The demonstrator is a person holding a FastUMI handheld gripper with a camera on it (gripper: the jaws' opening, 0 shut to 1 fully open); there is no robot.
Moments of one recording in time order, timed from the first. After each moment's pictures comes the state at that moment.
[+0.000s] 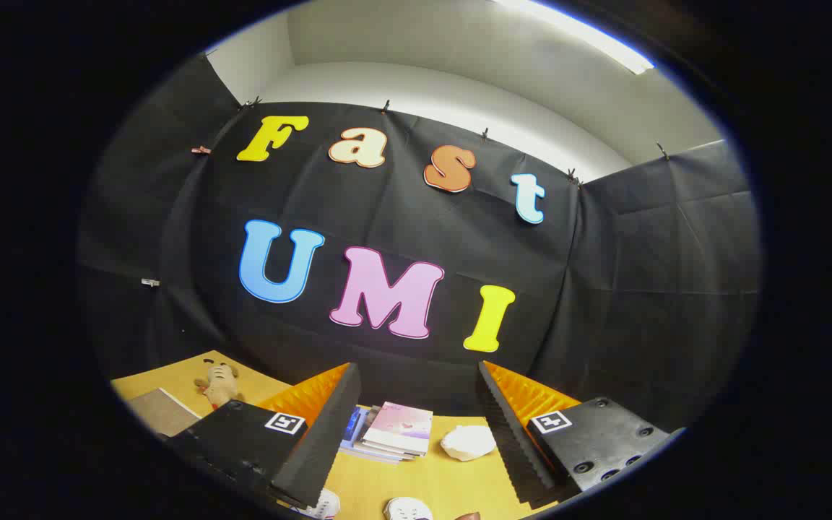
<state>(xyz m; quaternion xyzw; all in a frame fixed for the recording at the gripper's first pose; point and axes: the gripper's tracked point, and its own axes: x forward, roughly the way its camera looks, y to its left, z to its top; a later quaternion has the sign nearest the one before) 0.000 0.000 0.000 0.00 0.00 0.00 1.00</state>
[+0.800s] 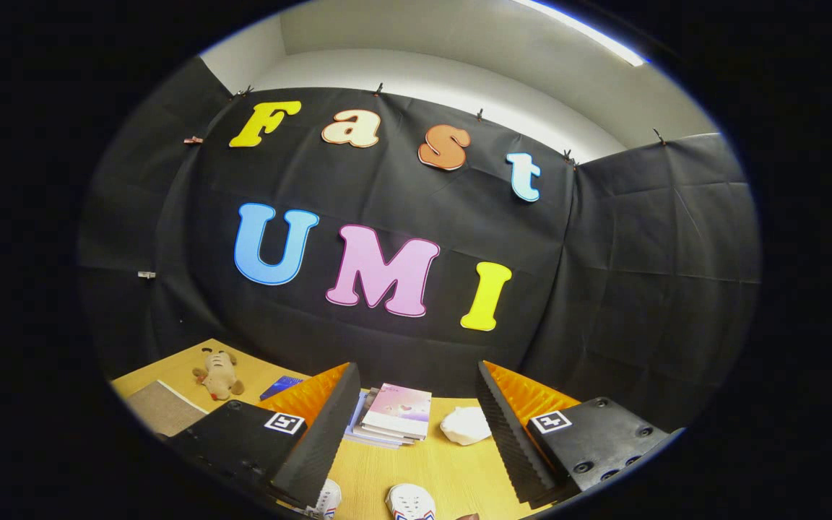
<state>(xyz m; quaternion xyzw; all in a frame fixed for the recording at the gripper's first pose) -0.008 -0.001 -0.025 0.01 0.04 0.01 1.00</state>
